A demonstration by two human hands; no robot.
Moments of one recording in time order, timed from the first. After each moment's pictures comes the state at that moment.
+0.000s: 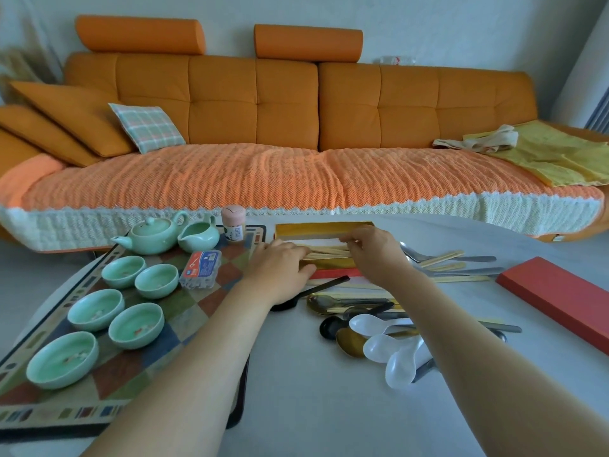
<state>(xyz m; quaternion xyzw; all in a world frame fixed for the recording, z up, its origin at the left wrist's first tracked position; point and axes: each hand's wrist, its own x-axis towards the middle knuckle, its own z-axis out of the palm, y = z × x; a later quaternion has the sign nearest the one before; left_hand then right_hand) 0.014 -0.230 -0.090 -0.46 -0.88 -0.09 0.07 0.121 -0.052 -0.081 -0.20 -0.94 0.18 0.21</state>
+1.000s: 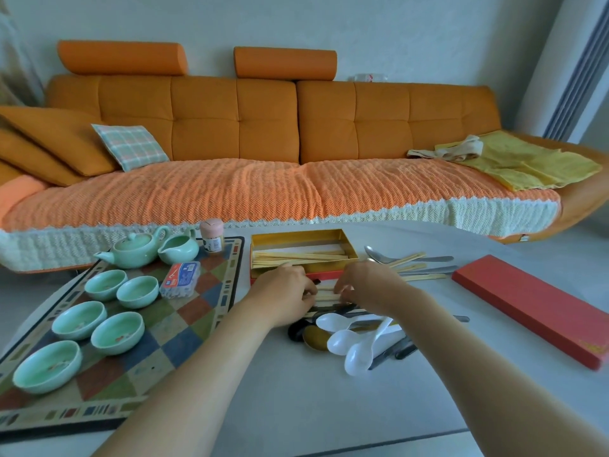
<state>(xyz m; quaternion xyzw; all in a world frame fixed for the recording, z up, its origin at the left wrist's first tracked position) 0.078 -0.219 -0.080 -0.55 -0.83 -0.12 0.01 0.196 -0.061 -0.064 -0.17 -0.98 0.05 0.01</state>
